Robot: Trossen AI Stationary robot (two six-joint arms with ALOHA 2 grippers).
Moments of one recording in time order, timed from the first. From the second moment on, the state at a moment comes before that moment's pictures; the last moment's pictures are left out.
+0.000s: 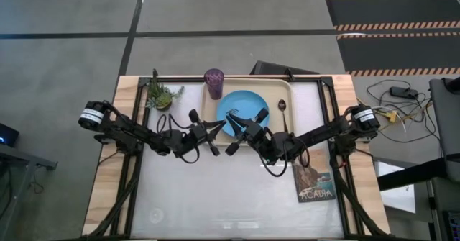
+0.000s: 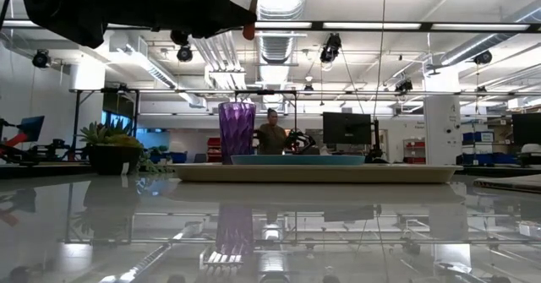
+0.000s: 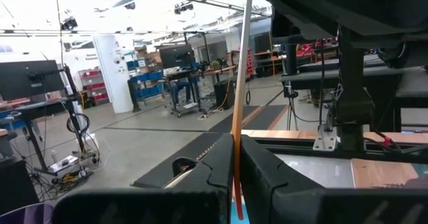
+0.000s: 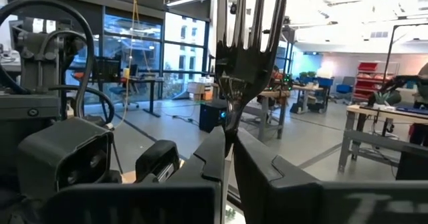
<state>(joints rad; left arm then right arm) -0.20 1.53 0.57 1.22 -0.72 0.30 0.25 1.76 1.11 1.03 0.91 -0.36</state>
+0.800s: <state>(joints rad) -0.21 1.53 0.57 1.22 -0.71 0.30 0.25 1.74 1.10 0.96 0.99 -0.39</state>
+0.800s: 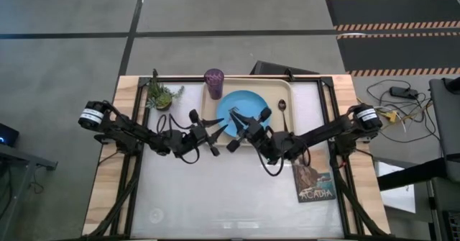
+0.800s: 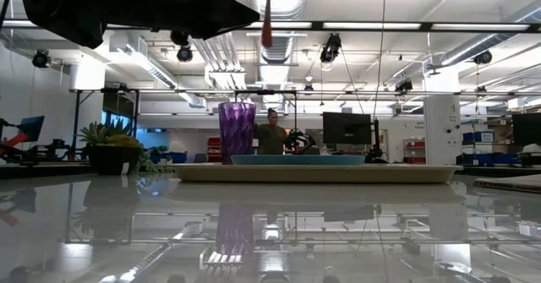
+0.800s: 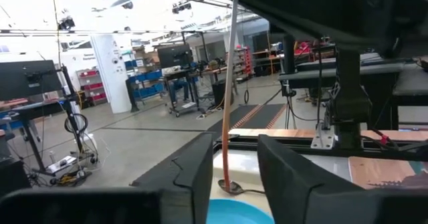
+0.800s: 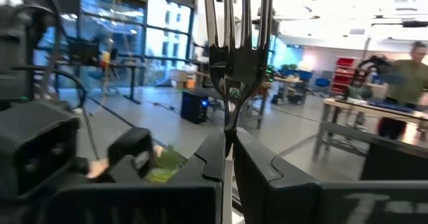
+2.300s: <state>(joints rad) -0.22 1.35 0.52 1.00 -0.82 0.32 -0.59 1.58 1.11 -0.95 -0.24 0.93</state>
